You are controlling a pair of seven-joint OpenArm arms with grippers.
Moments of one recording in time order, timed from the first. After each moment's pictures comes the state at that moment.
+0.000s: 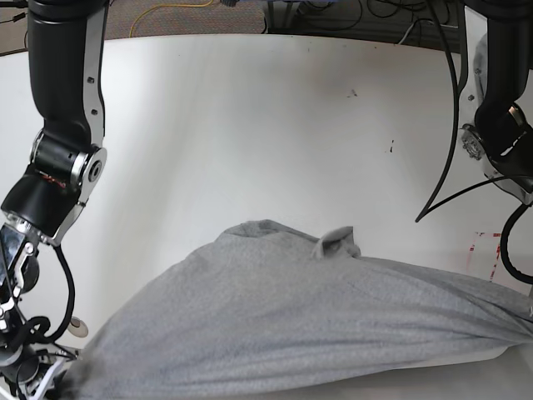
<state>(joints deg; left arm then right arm) -45.9 -21.8 -31.0 95.6 -6.7 -40.3 73.6 54.0 20.1 16.0 81.3 0.7 40.7 -64.3</state>
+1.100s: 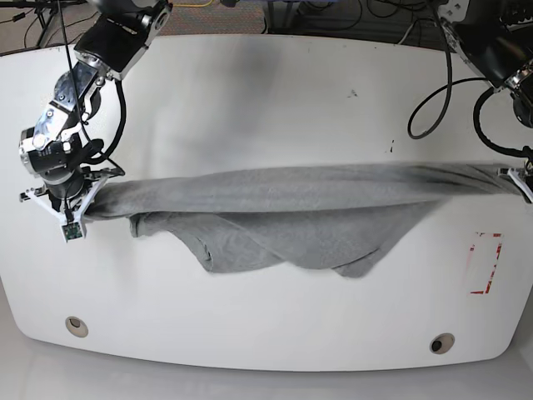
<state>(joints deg) -9.9 -21.3 -40.1 98.9 -7.1 -42.2 72.8 7.3 8.6 30.9 109.2 0.8 40.5 -69.4</state>
